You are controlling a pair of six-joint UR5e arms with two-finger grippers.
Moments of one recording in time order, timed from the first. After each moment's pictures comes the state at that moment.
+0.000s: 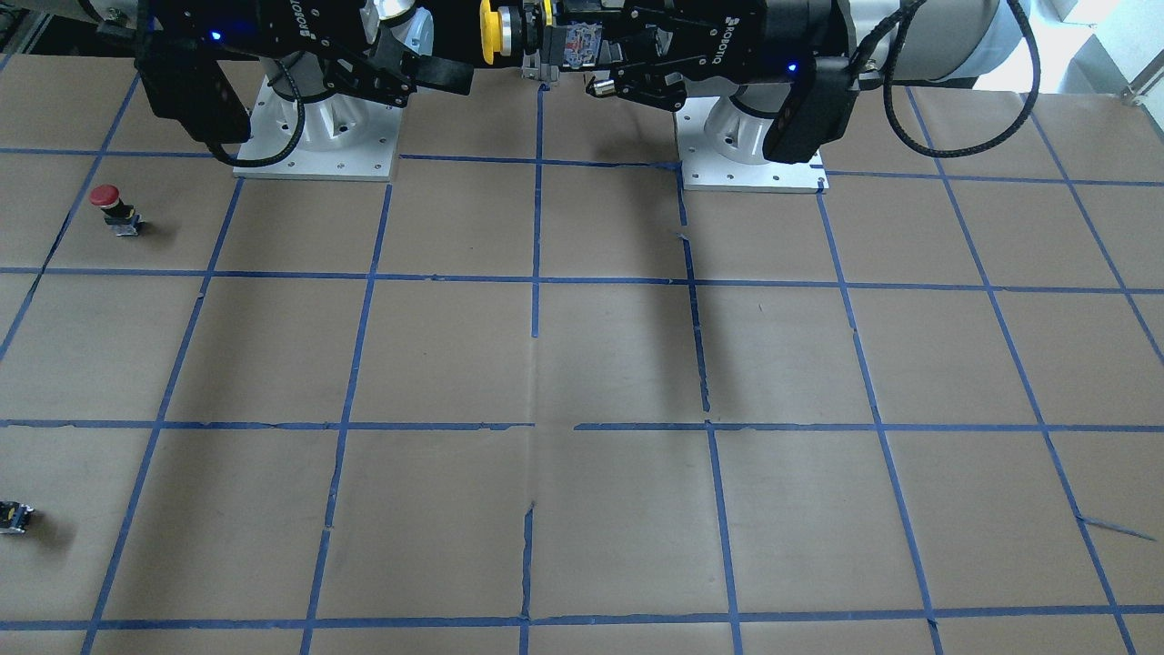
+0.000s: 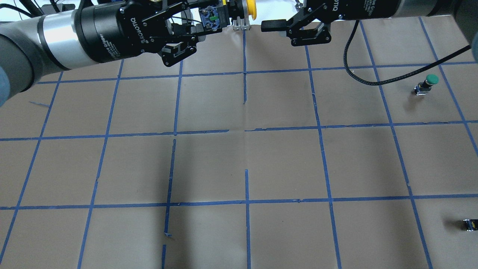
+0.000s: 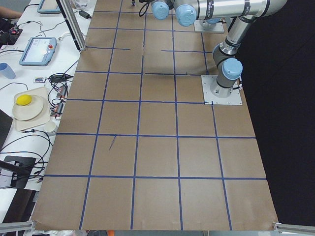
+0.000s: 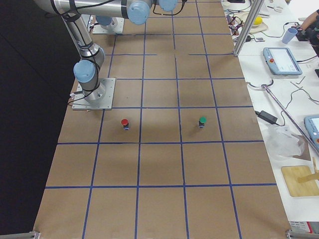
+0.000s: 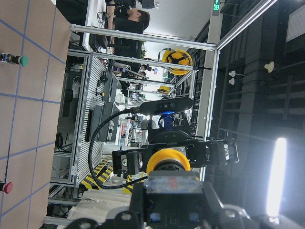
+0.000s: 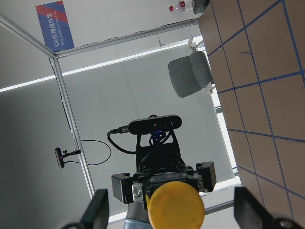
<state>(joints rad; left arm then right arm) -1.45 -1.46 -1.73 -2.07 -0.04 0.40 1.44 -1.65 1.66 -1.40 -0.12 0.06</state>
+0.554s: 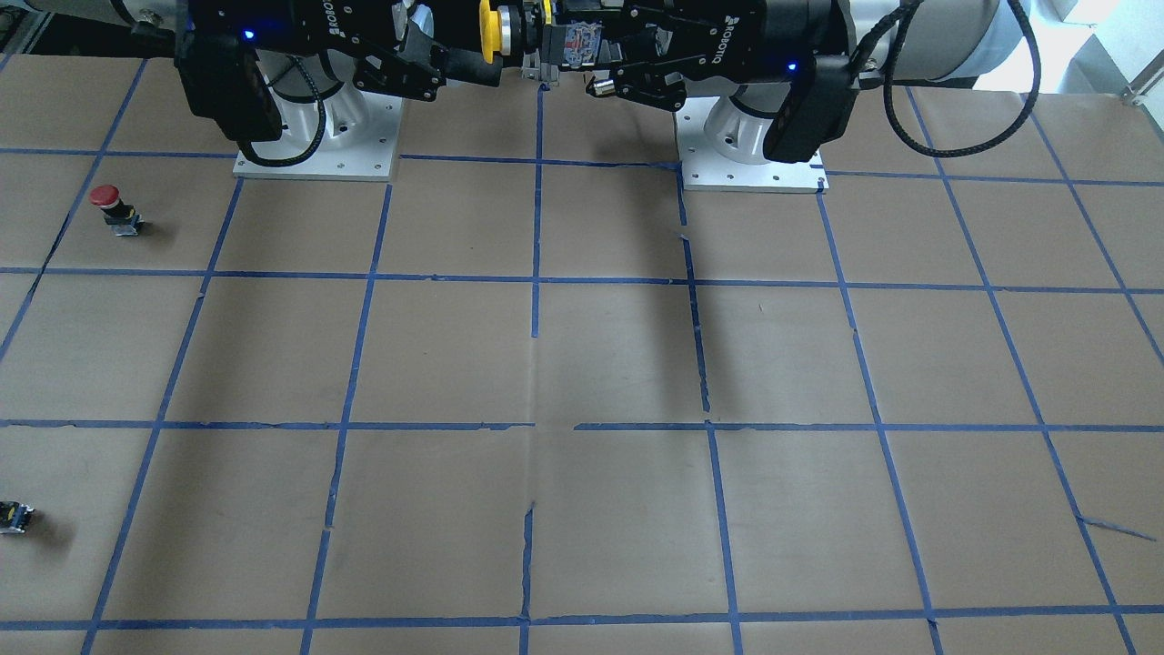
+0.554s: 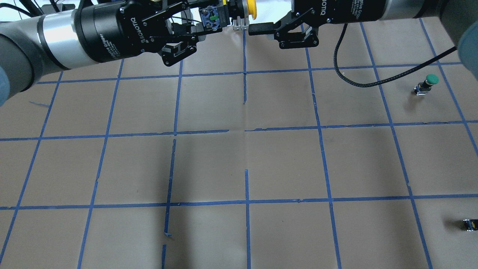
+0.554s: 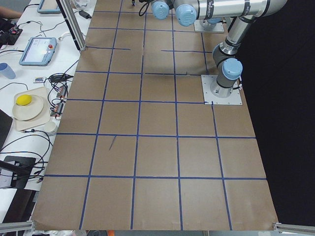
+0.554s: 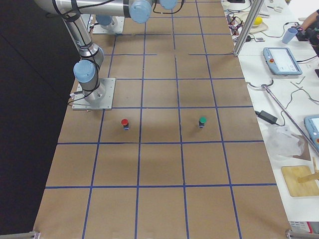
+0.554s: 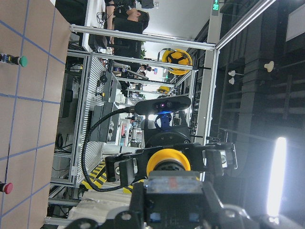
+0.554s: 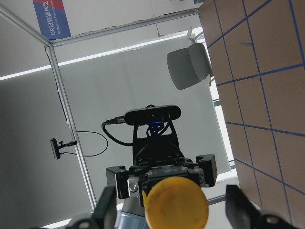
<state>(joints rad) -1.45 -1.46 -1.73 -2.07 -0.04 0.41 1.47 -1.65 1.66 -1.42 -0.12 0.05</state>
